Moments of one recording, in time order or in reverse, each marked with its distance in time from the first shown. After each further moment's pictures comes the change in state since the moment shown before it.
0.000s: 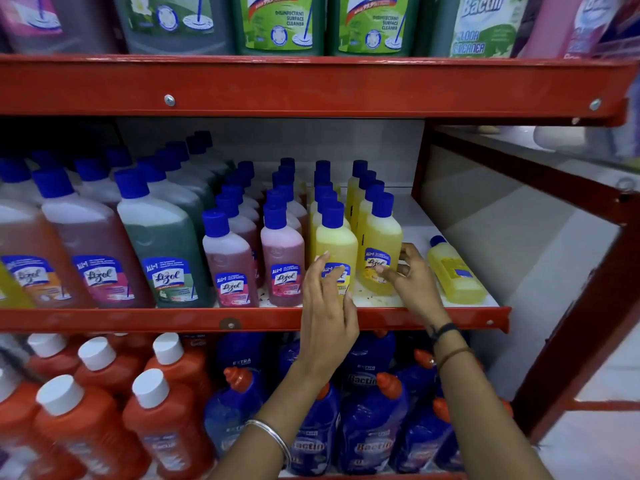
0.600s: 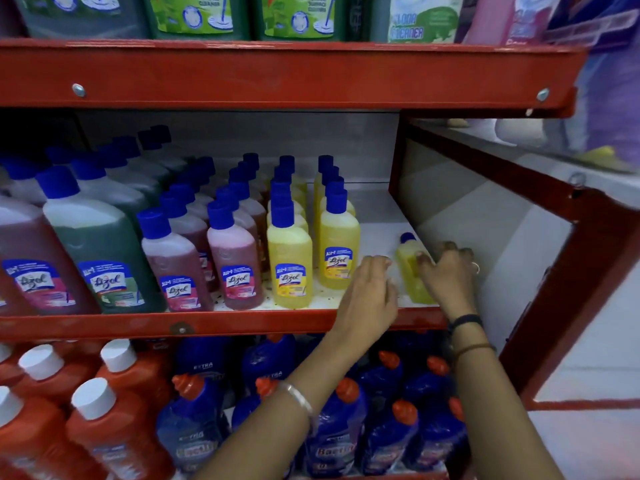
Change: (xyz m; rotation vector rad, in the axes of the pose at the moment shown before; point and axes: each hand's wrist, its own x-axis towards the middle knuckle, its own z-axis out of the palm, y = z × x) left_hand 0.032 0.068 0.085 -0.171 -0.352 -0.053; right_hand 0.019 0.011 -0.095 -0.578 0.311 0.149
